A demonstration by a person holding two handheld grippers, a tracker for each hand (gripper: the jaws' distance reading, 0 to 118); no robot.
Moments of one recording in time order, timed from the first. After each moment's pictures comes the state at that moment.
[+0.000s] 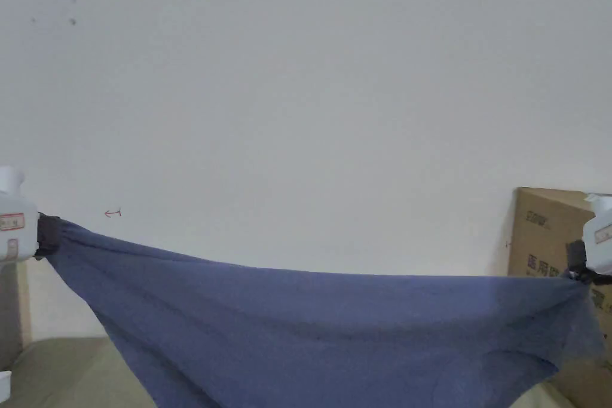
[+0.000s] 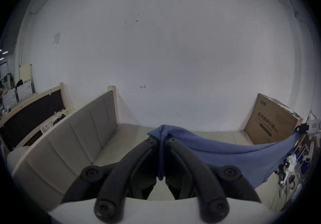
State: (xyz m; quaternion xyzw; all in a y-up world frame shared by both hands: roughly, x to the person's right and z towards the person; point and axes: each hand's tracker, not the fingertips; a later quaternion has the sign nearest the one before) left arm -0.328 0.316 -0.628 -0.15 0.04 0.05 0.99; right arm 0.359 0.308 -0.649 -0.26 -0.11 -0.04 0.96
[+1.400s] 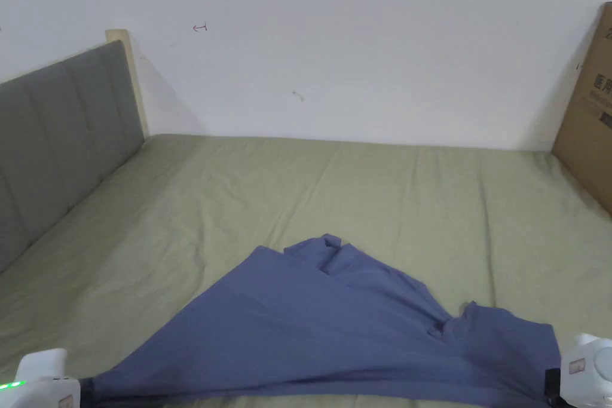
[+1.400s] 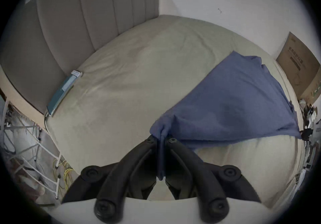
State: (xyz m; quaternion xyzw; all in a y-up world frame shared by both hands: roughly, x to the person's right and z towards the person) left arm -0.357 -0.072 -0.295 -0.44 0.15 0.08 0.88; right arm 0.326 -0.096 -0.415 -0.52 -0.08 -0.12 0.84
